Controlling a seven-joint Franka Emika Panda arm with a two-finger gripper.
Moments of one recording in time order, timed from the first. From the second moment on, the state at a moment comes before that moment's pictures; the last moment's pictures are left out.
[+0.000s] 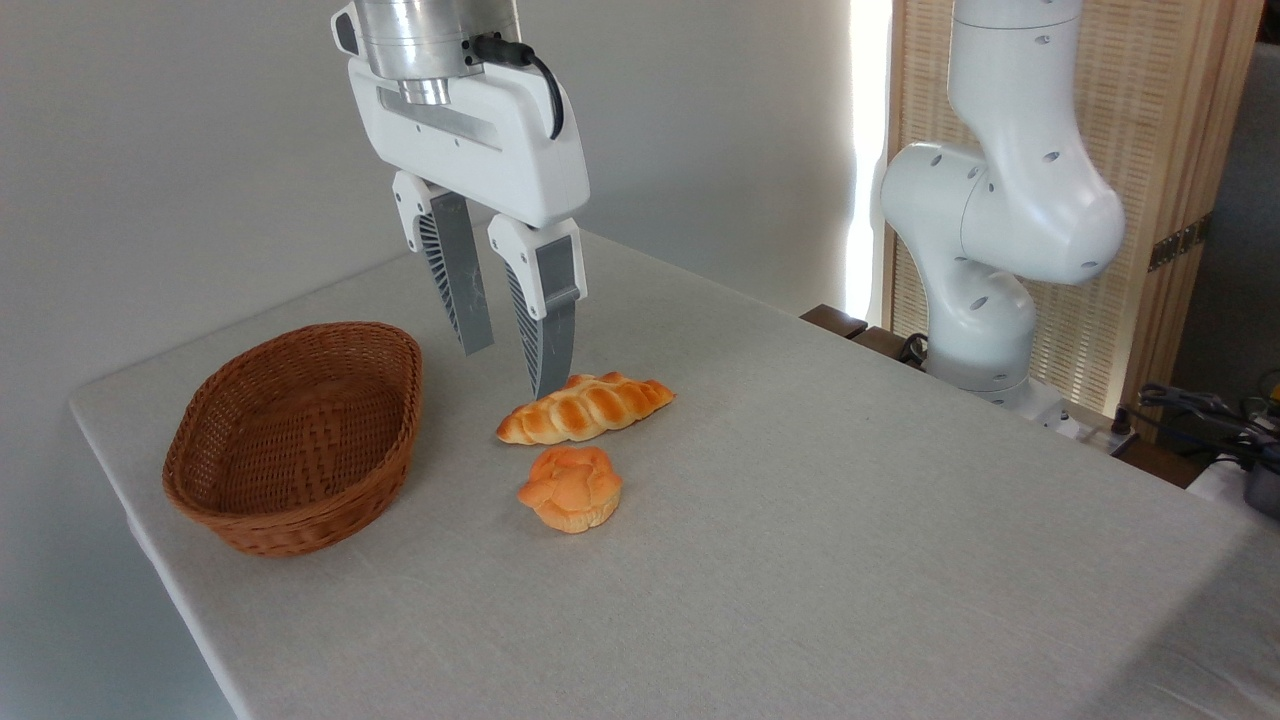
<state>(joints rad) -0.01 0.00 -0.02 -1.59 0.00 1.63 0.73</state>
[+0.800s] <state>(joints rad) -0.02 -0.01 -0.02 -1.69 0.00 1.62 0.81</state>
